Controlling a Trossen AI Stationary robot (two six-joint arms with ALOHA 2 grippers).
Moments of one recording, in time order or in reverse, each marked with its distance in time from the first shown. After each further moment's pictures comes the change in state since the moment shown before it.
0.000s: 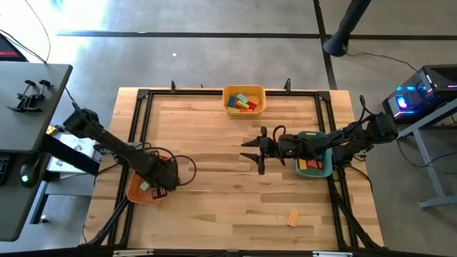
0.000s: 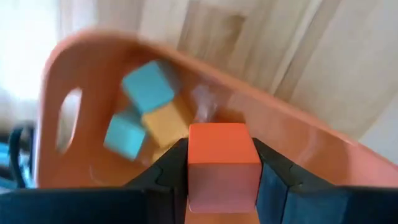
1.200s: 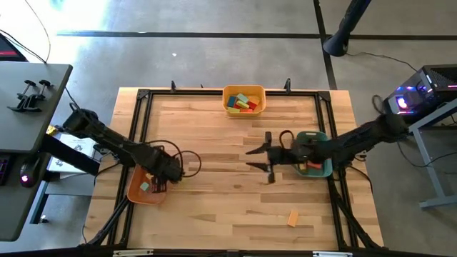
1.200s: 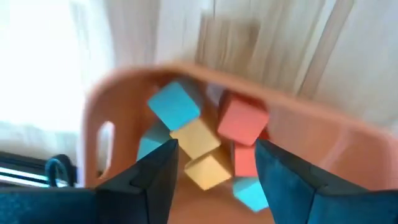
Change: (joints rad) left arm 0.112 0.000 -0.017 -0.007 -0.009 0.260; right arm 0.134 -0.146 0.000 -0.010 -0.002 -0.113
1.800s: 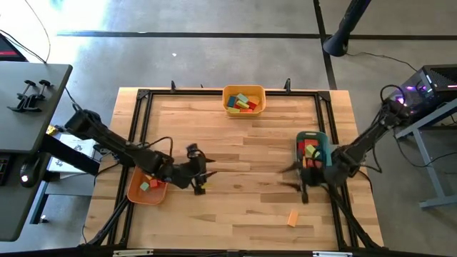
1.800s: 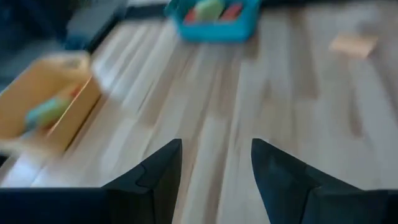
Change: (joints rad) left arm -0.039 0.032 0.003 1.062 -0.646 0.318; right arm 0.524 -0.395 0.000 -0.684 0.521 0.144
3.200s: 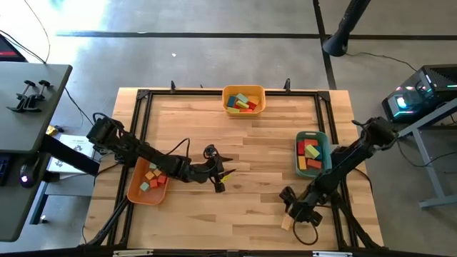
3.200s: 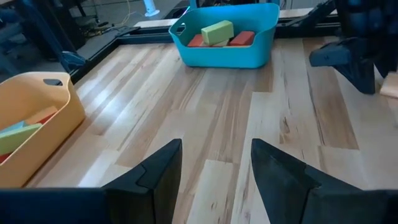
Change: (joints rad) left arm 0.119 0.305 -0.052 0.596 0.040 0.139; right arm 0.064 0.628 0.007 -0.135 -0.758 -0.094
